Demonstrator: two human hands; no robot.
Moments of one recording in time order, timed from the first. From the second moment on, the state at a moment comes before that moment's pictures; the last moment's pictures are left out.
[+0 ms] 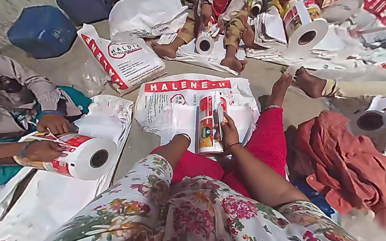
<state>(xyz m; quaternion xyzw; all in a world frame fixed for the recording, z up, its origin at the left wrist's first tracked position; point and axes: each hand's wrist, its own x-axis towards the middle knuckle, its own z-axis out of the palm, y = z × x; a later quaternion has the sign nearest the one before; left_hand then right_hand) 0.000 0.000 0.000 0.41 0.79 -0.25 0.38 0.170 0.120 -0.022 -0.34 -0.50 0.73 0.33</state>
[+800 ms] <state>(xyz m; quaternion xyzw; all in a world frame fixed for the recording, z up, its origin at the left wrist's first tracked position) 0.031 0.132 0.056 0.23 0.74 0.39 0.51 0.190 0.176 -0.023 -0.53 -0.39 0.67 0.33</state>
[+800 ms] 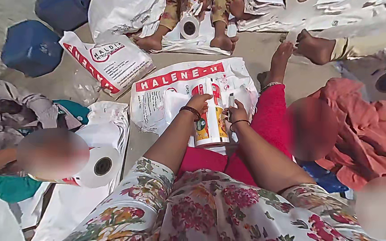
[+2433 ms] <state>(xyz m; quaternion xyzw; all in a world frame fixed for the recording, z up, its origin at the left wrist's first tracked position) 0.049 0.044 -0.042 0.79 0.58 0.14 0.14 0.190 0.194 -0.022 -0.62 -0.71 0.26 -0.22</state>
